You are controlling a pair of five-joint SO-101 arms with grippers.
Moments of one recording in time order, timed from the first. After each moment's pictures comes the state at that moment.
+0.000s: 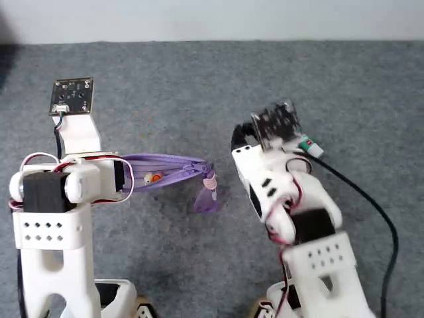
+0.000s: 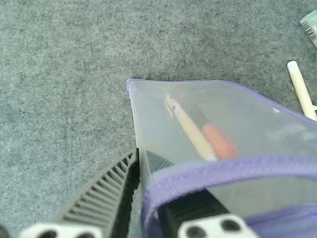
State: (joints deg) left arm -3.3 -36.8 13.8 99.1 9.8; right arm -19.0 -49.9 44.0 44.5 7.8
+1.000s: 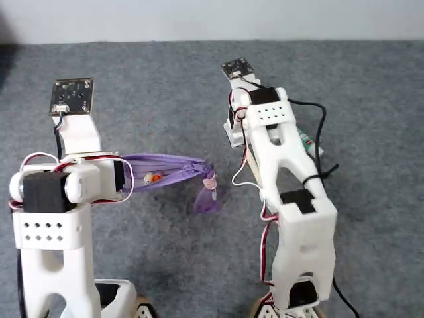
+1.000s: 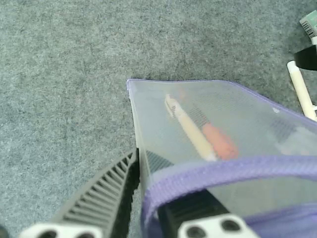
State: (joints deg) left arm -3.3 -36.8 13.8 99.1 9.8; right arm -13.9 35.1 -25.5 75.3 7.8
